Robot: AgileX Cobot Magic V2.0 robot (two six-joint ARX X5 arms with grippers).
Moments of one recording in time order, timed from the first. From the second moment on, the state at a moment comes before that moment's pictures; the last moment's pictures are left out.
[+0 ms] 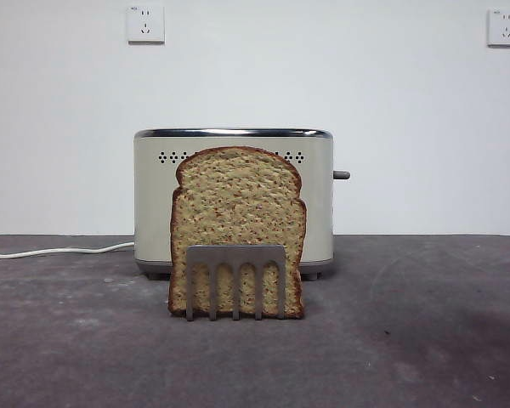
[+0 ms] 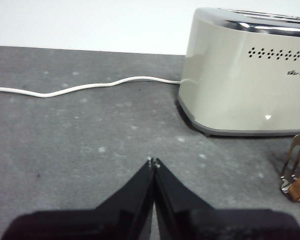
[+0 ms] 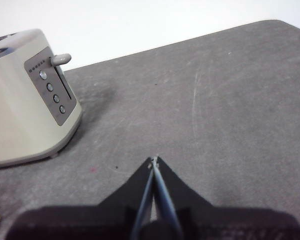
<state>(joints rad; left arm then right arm) 0.07 0.00 0.02 -0.17 0.24 -0.10 0.01 0.00 0.02 -0.17 -0.07 0.21</state>
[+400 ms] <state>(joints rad) 0.07 0.00 0.02 -0.17 0.32 -0.28 0.01 0.01 0.03 -0.17 -0.13 0.42</state>
